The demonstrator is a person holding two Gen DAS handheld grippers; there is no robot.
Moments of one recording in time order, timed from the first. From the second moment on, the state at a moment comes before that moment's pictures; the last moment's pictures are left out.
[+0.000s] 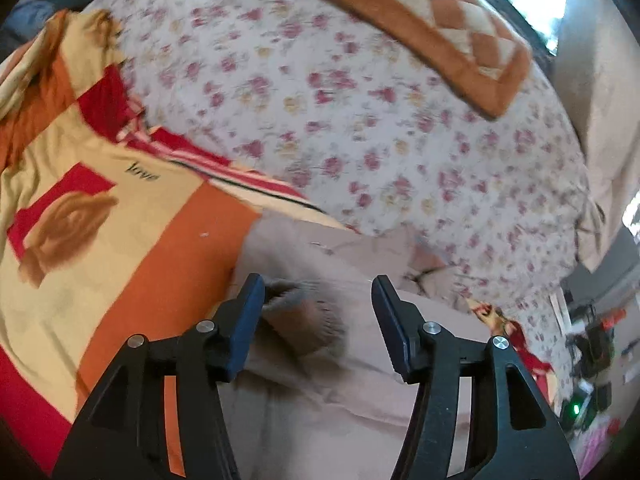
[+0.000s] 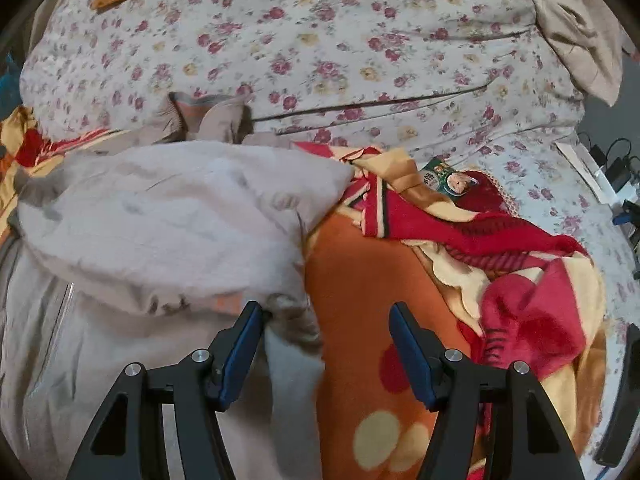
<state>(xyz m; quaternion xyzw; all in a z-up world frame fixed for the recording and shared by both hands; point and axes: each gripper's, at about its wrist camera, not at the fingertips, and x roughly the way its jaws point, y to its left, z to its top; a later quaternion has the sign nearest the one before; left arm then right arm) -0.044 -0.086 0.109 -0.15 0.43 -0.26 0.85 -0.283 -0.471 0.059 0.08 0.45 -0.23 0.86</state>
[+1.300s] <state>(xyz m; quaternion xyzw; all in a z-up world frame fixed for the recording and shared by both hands) -0.036 -0.142 0.037 0.01 0.52 -0.20 0.83 -0.234 -0.478 0.030 0.17 0.44 -0.20 0.86</state>
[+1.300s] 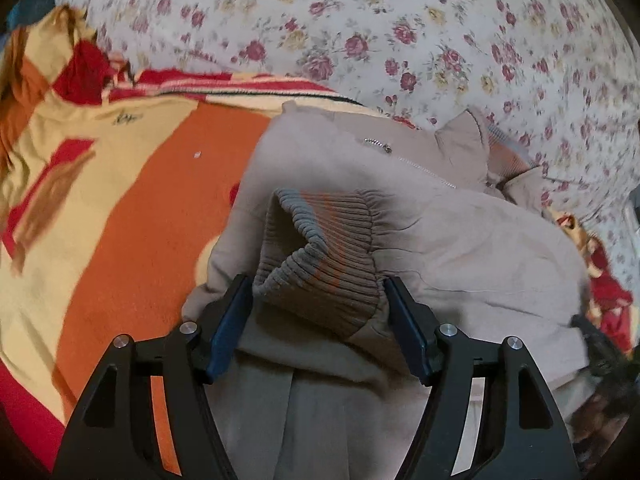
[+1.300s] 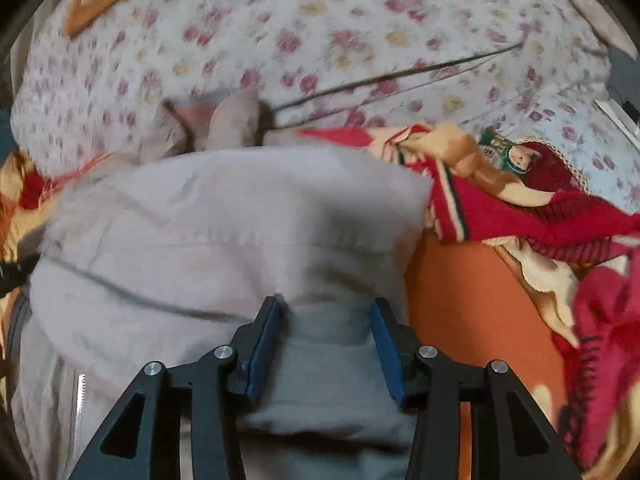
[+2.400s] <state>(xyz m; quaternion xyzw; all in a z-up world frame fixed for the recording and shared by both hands) -0.083 -0.085 0.074 -0.02 0.48 -0.24 0.84 -0.314 -0.485 0.038 0.14 0.50 -0.26 0.82</state>
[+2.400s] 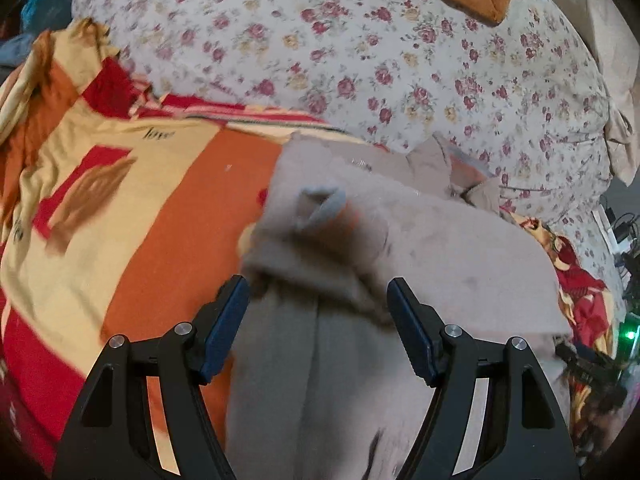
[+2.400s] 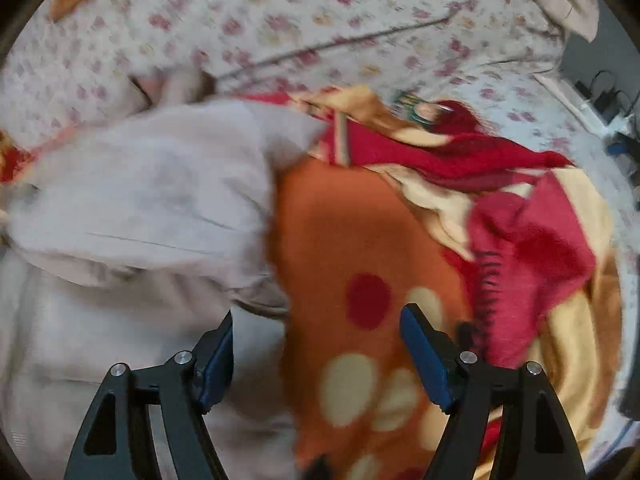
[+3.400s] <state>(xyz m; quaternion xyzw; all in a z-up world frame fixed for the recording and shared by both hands) -0.236 0.010 0.030 -0.03 0.55 -0.27 0.79 -0.469 -0.399 0.045 0.28 0.47 -0.06 0.83</state>
